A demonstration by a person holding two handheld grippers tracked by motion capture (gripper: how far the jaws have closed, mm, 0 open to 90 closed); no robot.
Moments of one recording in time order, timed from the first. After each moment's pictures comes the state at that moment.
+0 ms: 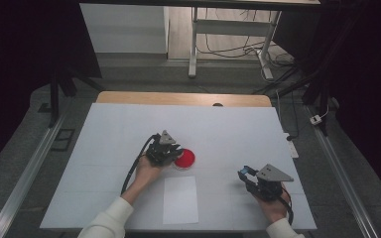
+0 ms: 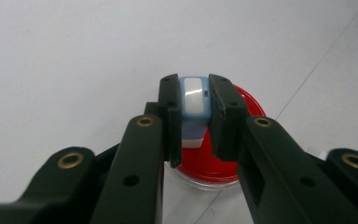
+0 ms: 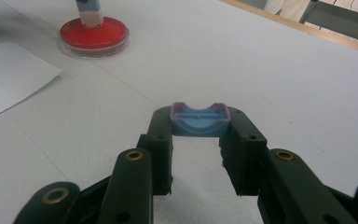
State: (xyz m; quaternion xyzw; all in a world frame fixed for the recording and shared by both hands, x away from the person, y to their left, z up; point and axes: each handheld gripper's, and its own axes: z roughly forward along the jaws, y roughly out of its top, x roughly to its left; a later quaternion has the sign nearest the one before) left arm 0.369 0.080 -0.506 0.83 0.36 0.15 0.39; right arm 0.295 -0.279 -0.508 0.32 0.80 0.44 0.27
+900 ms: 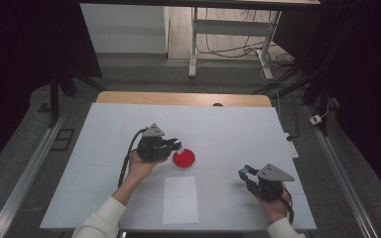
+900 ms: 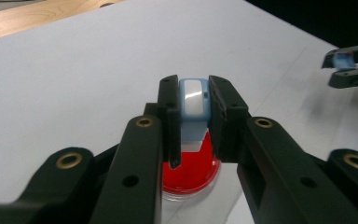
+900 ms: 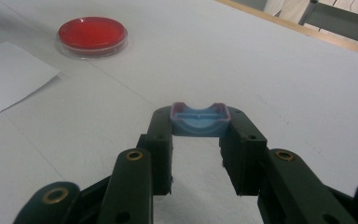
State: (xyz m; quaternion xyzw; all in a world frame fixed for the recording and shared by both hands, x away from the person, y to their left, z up) left arm 0.355 0.106 -0.469 0.79 0.36 0.10 0.49; right arm 0.297 -0.281 -0.507 0.32 0.80 0.44 0.27
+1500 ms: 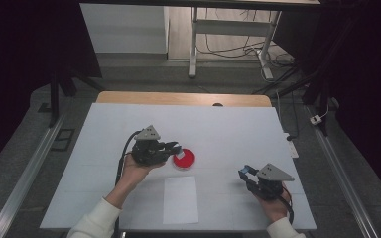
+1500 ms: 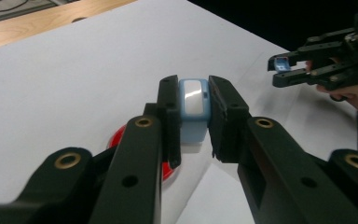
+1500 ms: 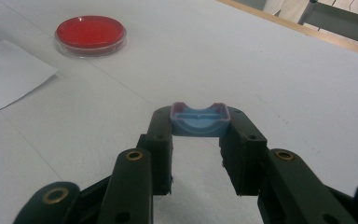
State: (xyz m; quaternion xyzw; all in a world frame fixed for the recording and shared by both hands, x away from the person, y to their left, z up) left arm 0.330 0.111 -0.446 0.79 0.33 0.08 0.51; right arm 0.298 -0.281 -0.508 0.32 0.80 0.43 0.27
